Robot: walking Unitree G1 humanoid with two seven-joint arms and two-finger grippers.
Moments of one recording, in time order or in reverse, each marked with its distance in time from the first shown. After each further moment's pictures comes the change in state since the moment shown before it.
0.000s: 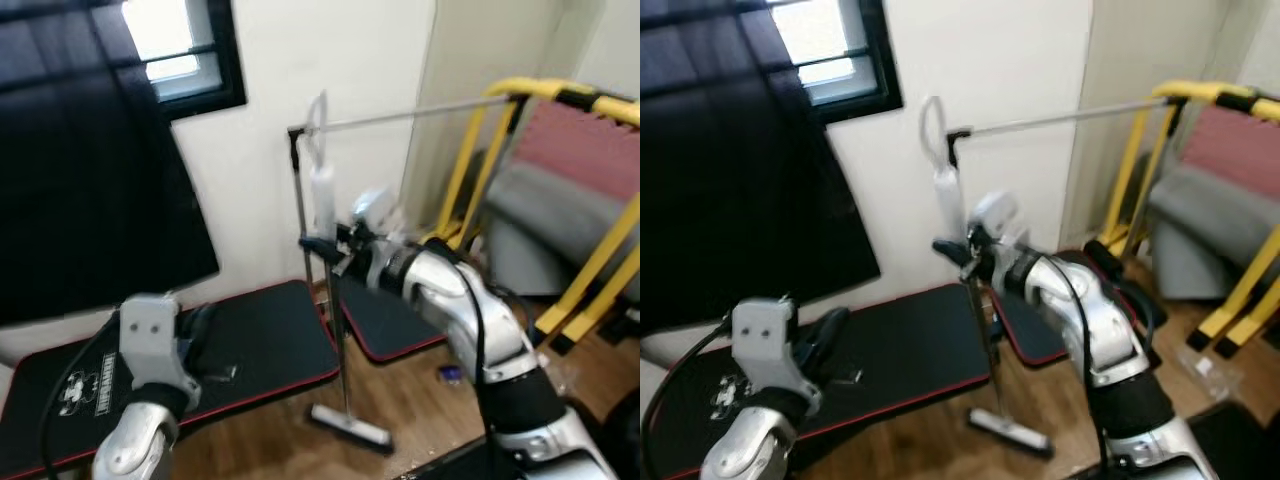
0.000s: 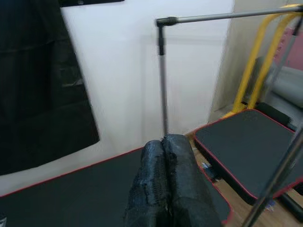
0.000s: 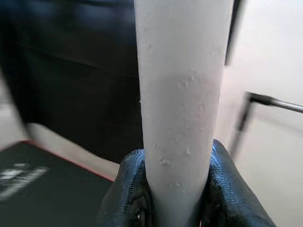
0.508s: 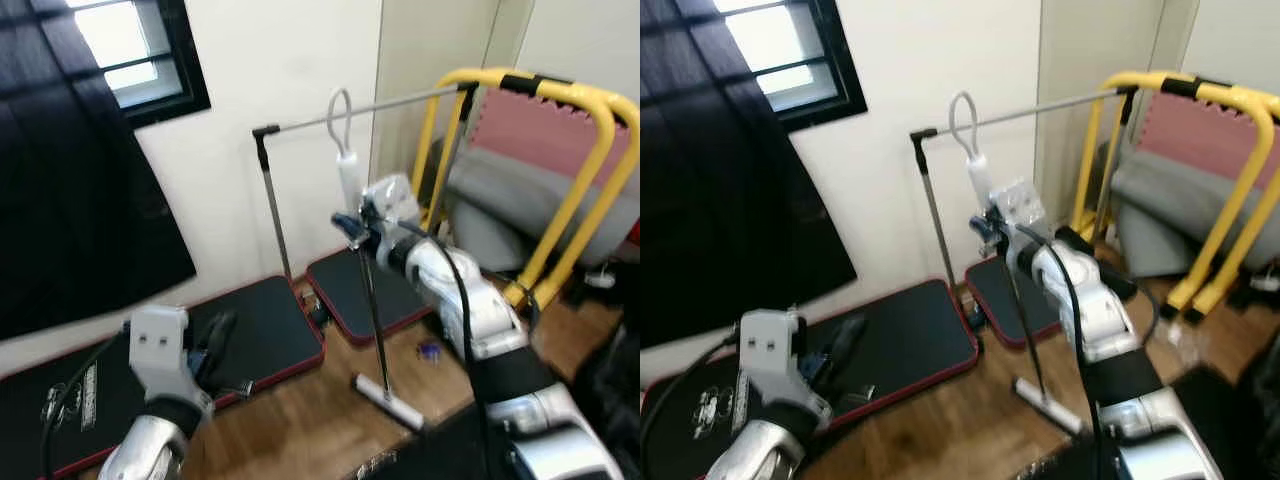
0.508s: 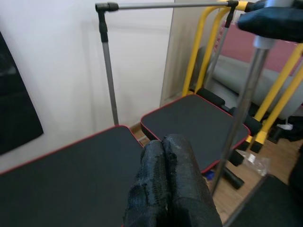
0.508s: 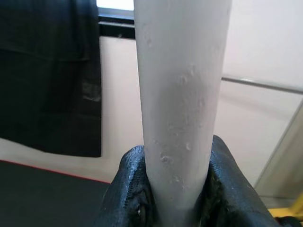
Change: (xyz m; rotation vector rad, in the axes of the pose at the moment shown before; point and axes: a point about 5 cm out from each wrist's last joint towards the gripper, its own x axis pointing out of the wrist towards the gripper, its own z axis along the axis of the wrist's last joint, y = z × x) left arm -0.018 -0.010 0.011 -0.056 0.004 -0.038; right arm 0.029 -0.017 0.001 0.021 -0.018 -0.145
